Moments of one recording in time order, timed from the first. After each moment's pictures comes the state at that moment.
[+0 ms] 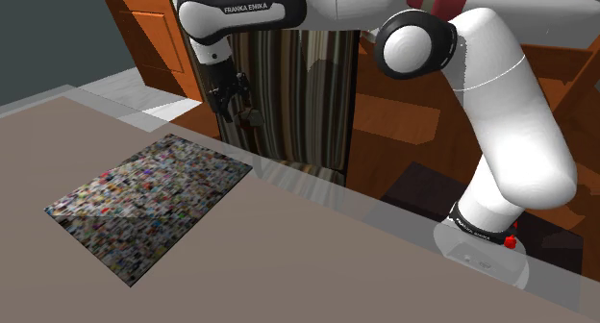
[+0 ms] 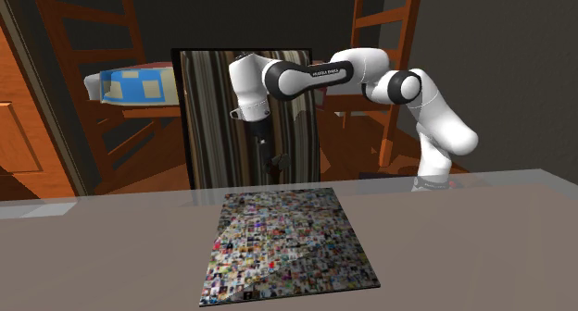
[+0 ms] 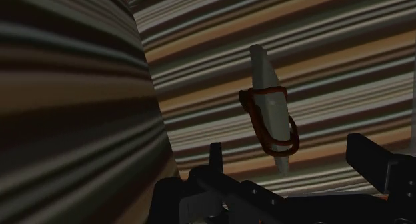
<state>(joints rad) 0.24 0.73 0.23 -0.94 -0.15 1.46 0.12</state>
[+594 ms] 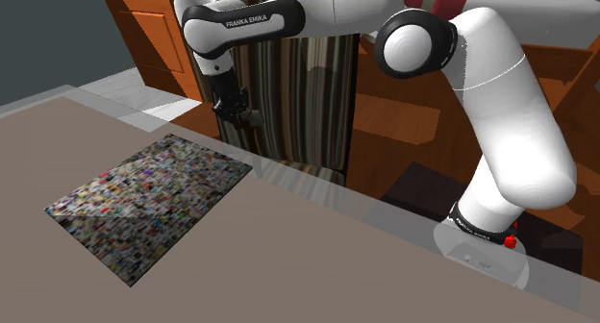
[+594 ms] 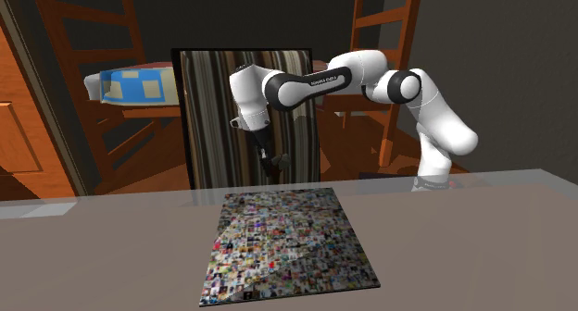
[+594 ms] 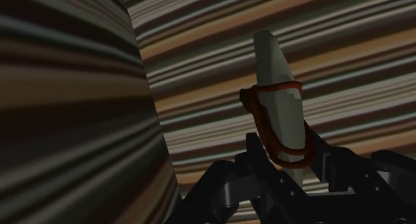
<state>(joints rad) 0.23 0.72 0.23 -1.02 -0.15 1.54 0.13</state>
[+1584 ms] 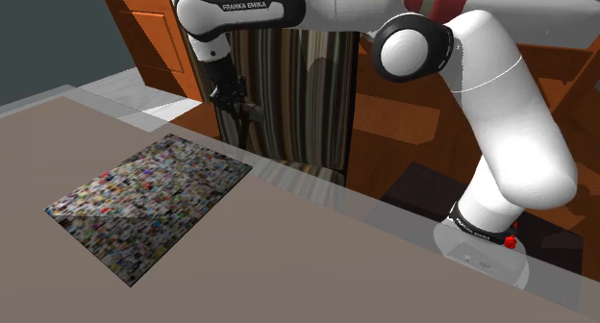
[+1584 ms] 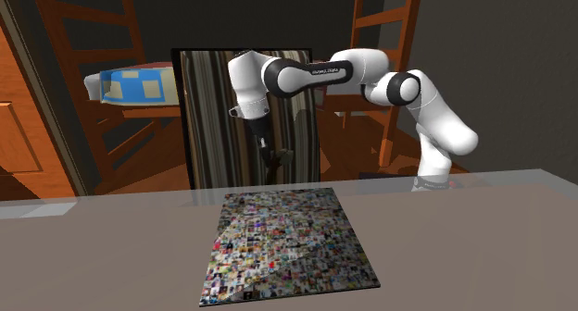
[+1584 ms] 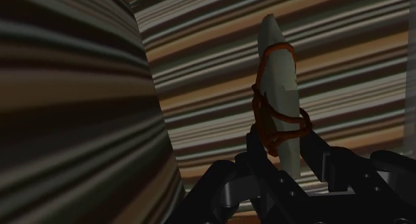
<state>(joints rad) 0.25 0.75 0.23 -0.89 -0.16 1.43 0.12</state>
